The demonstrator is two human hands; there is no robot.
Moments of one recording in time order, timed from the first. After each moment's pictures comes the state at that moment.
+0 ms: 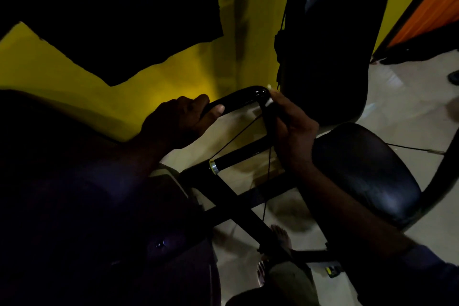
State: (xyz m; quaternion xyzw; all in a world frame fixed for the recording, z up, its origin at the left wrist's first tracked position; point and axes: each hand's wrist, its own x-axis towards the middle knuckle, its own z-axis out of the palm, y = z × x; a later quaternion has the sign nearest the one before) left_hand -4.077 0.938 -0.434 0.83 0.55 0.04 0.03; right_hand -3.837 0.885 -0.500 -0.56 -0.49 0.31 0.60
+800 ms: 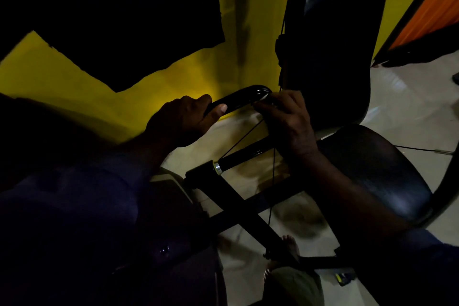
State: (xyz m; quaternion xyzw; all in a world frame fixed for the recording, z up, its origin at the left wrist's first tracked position) left_hand -4.075 0.938 -0.430 0.83 0.55 0.03 0.03; right_hand -3.816 0.900 -0.506 -0.49 -0.76 0.01 0.43
